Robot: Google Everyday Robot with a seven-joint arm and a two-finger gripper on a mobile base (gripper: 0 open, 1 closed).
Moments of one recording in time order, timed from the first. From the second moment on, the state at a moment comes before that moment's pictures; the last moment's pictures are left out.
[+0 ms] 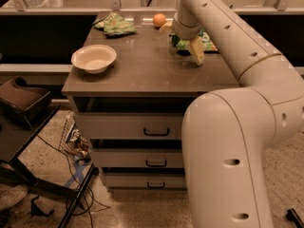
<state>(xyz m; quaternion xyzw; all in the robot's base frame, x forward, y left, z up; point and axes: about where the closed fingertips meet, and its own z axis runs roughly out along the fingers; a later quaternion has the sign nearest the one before) 0.813 -0.124 0.830 -0.90 0.39 -0.17 0.12</state>
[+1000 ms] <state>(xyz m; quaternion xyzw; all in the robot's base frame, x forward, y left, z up) 0.844 -0.176 0.920 -0.84 0.45 -0.30 0.03</state>
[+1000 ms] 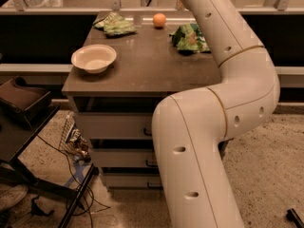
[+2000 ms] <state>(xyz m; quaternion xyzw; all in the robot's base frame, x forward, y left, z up) 0.856 -0.170 0.879 -0.83 0.49 -0.28 0.04</state>
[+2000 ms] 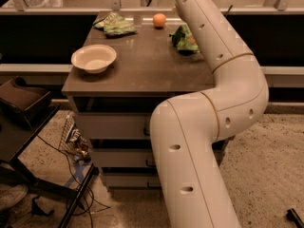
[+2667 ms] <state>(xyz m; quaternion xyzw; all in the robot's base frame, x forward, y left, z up) 0.857 -0.165 0.848 -0.83 0.50 -0.26 0.01</state>
